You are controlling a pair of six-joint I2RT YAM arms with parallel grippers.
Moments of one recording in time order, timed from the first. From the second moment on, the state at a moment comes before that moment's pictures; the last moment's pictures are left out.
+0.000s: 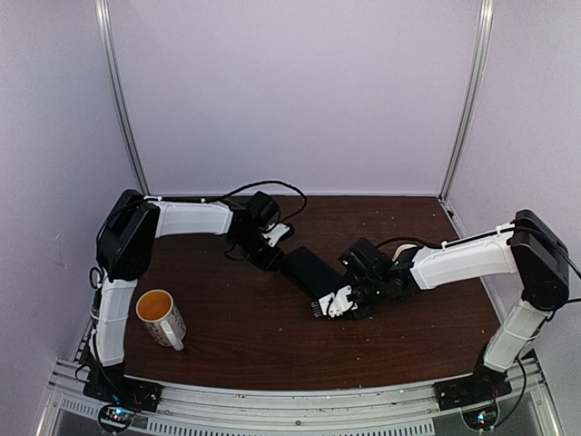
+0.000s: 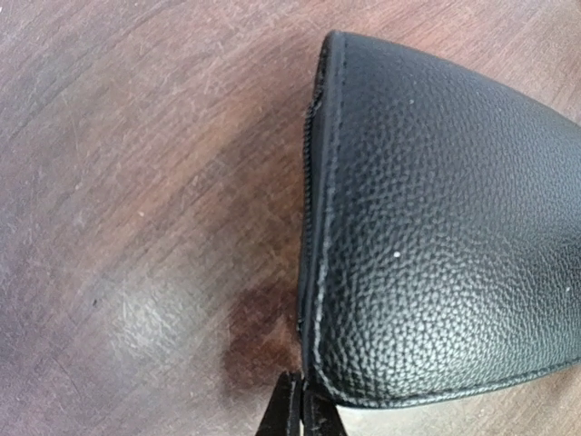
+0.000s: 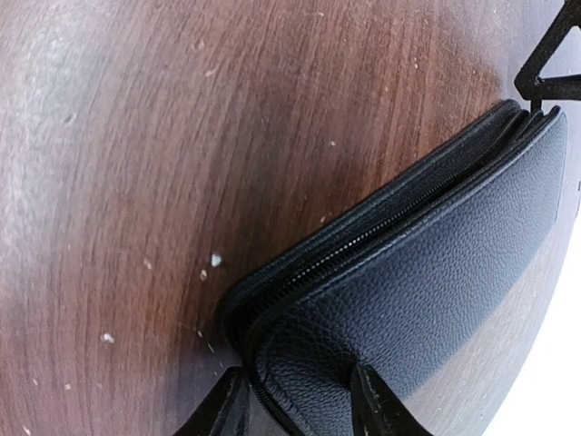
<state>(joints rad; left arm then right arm) -0.69 2.21 1.67 -0.60 0.16 0.01 0.88 1.68 0.91 -0.27 0.08 -1.07</state>
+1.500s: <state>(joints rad) -0.88 2.04 1.44 -0.55 0.21 0.00 1.14 1.77 1.15 -0.49 -0.04 -0.67</state>
